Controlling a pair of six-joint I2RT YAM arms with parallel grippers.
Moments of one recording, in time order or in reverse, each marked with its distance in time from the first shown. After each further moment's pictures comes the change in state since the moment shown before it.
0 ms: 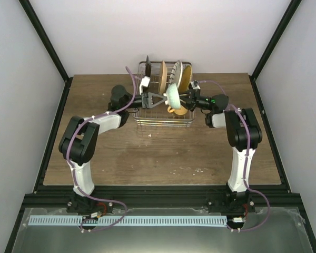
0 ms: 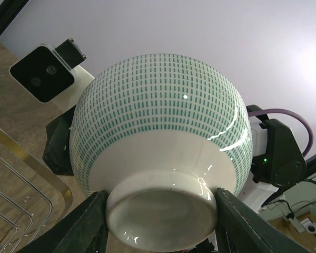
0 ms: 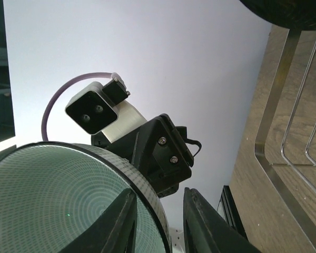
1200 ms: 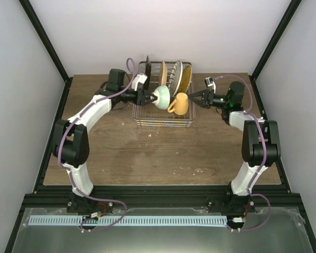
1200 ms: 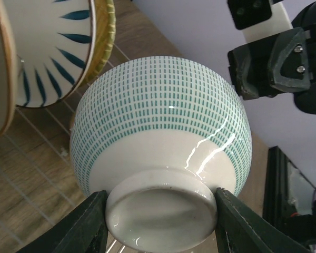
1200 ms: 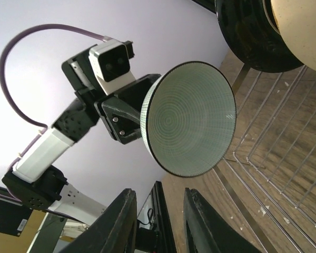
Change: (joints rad) left arm 0.098 -0.066 0.315 -1.270 -0.180 0.941; right arm -0.153 -0.292 -0.047 -0.756 -0.148 -0.823
